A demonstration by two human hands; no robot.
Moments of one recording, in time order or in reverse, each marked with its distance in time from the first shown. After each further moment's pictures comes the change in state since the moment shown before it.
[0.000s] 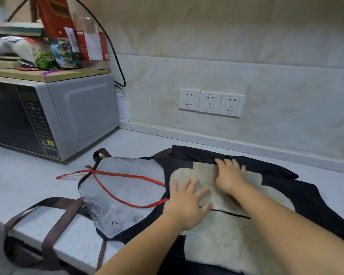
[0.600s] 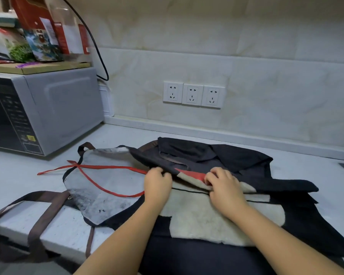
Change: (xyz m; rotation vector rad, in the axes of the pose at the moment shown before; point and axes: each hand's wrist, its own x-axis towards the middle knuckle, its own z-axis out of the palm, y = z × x) left_hand -0.012 -0.008 -0.023 -0.669 0.510 -0.471; right_hand -0.099 0.030 0.023 0.065 0.268 -0.243
